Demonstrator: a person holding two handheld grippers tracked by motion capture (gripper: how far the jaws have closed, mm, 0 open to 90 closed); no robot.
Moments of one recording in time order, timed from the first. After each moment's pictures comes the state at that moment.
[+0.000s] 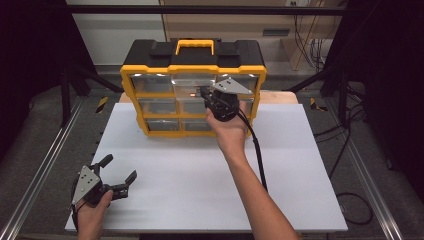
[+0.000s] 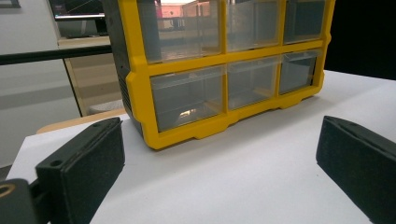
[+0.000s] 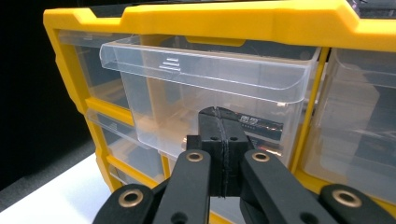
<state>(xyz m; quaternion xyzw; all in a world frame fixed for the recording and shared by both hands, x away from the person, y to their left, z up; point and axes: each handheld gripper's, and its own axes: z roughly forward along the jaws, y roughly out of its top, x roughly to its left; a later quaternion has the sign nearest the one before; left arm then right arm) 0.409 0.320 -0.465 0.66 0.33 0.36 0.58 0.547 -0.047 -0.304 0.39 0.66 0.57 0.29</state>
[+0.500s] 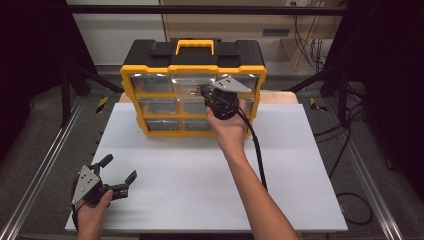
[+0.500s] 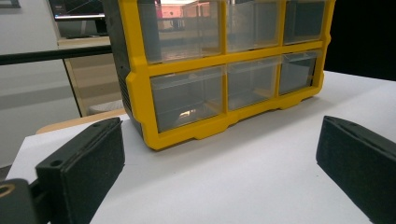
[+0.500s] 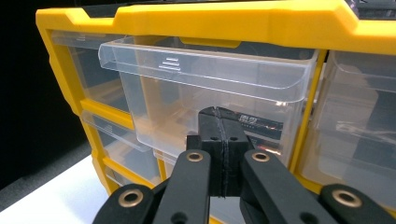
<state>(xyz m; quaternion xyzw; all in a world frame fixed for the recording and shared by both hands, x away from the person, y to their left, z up) 0.410 0.320 -0.465 0.66 0.33 0.35 0.58 0.551 -0.047 -0.304 0.39 0.67 0.57 0.29</state>
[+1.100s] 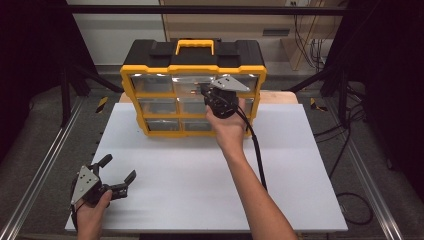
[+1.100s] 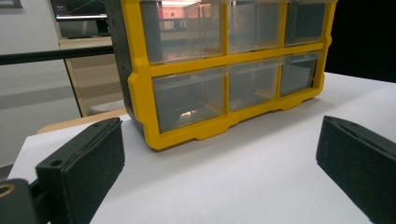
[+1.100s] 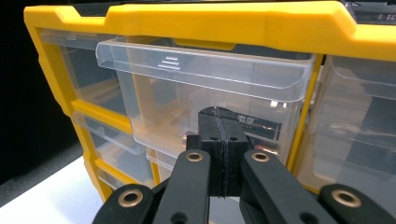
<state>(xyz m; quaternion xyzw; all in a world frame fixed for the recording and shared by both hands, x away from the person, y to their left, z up) 0.409 0.321 -0.465 0.65 0.33 0.36 0.58 0.555 -0.045 -0.303 0.39 0.66 0.56 0.30</state>
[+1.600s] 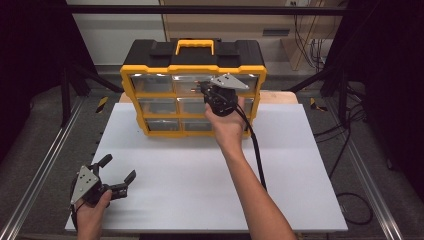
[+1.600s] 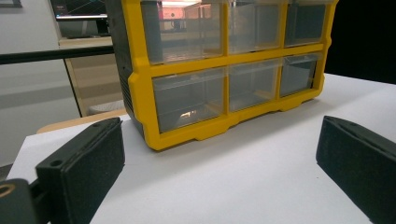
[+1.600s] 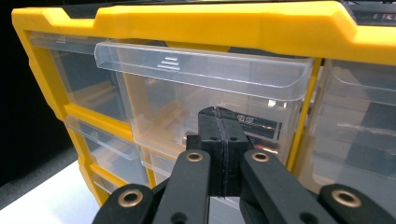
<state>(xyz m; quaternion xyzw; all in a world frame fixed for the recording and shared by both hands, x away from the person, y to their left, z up) 0.410 0.321 -0.465 0.66 0.33 0.35 0.58 0.561 -0.043 -0.303 0.40 0.66 0.56 0.30</state>
